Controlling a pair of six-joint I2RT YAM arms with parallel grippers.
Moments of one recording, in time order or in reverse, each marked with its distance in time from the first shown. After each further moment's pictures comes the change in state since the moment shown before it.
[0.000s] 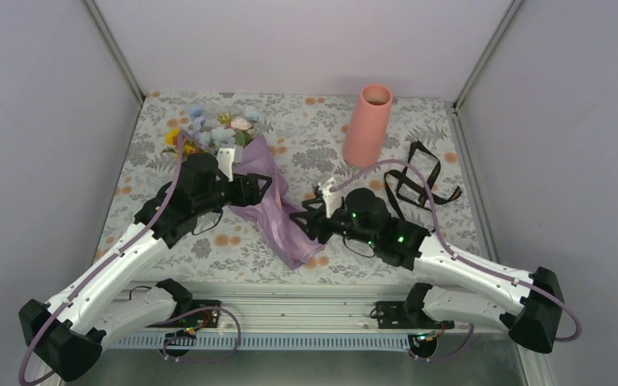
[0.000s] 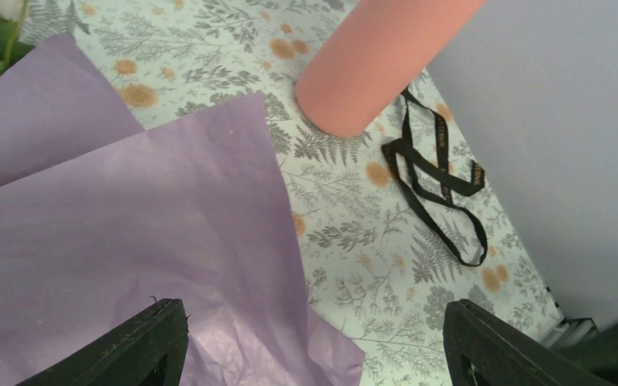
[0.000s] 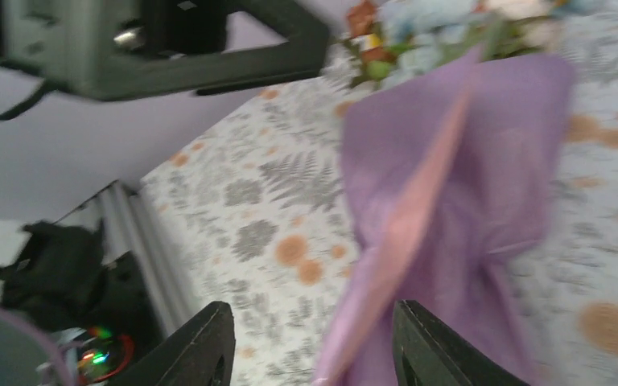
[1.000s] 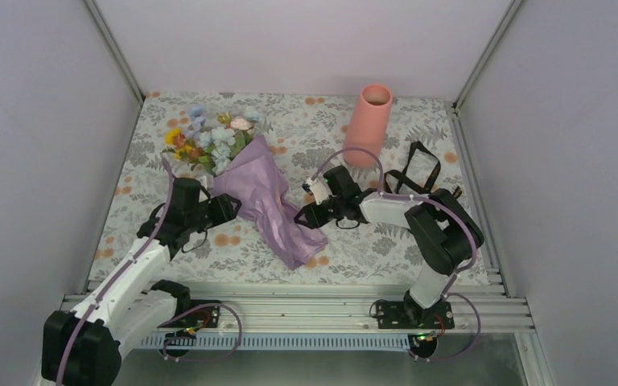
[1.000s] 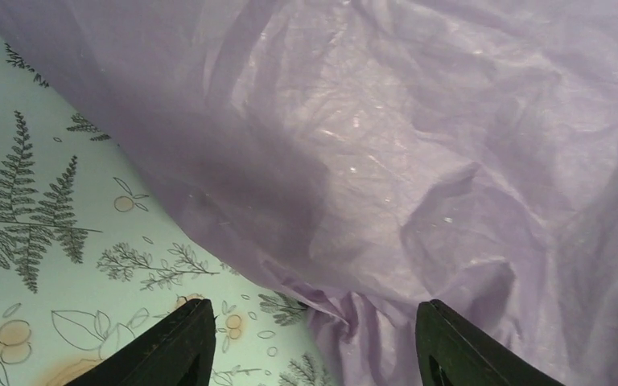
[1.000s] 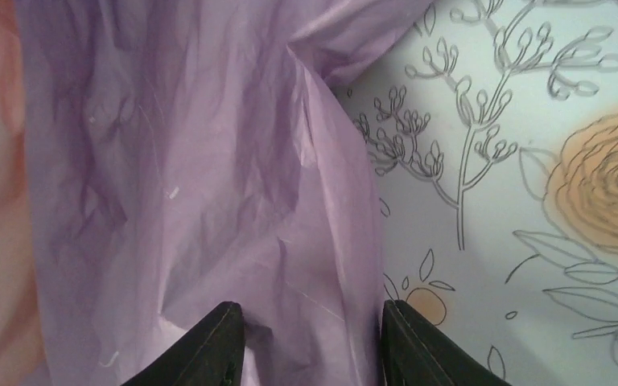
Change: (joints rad) left arm 0.299 -0.072 -0.361 0.041 0.089 -0.129; right arm -0.400 0.691 0.095 0.032 -0.422 -0.142
